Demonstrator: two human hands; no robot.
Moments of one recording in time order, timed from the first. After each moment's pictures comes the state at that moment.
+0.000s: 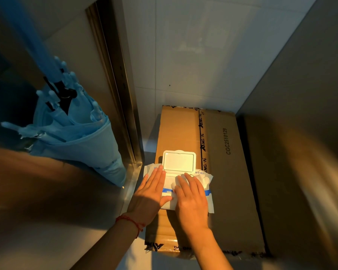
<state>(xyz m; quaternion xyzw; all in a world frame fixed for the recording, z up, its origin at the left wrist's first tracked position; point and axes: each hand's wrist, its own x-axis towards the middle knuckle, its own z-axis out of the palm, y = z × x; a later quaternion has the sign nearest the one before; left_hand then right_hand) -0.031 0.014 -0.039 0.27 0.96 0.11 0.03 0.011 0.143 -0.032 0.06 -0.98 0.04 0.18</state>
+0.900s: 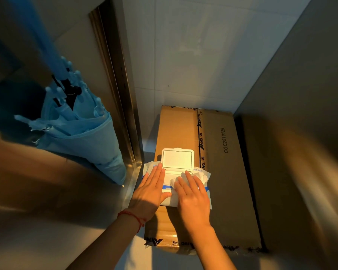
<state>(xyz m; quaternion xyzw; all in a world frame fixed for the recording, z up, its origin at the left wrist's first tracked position) -0.039 0.020 -0.059 0.19 0.95 0.09 0.22 0.021 0.149 -0.017 0.08 -0.99 0.02 0.15</state>
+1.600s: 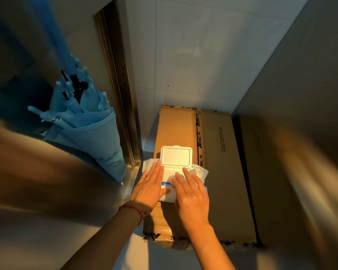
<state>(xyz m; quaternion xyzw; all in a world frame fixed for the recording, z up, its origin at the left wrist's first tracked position) -0.037 0.020 -0.067 0.18 0.96 0.11 0.20 0.030 0.145 -0.006 0.08 -0.97 0.07 0.23</state>
